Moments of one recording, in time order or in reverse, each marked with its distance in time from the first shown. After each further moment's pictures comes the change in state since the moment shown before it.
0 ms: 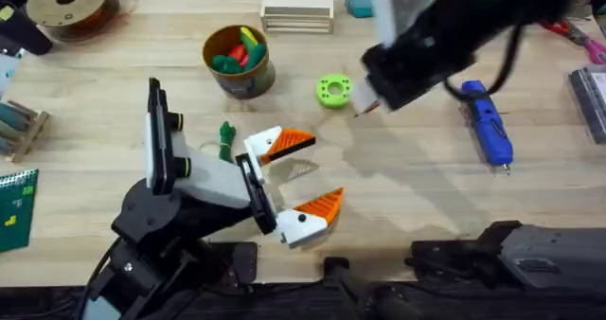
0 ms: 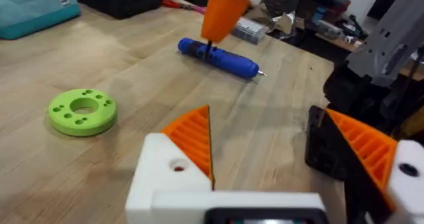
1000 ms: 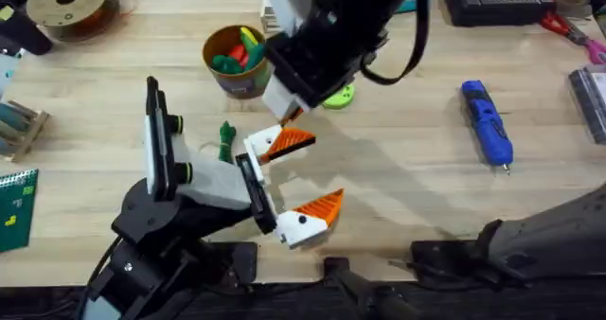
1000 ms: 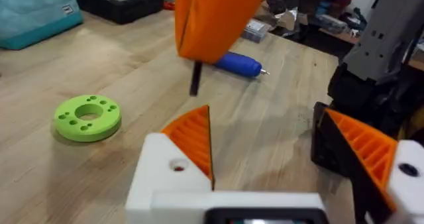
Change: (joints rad) left arm 0.000 0.000 0.000 0.000 0.001 0.048; right arm 0.214 0.273 0.414 -0.112 -0.140 0.025
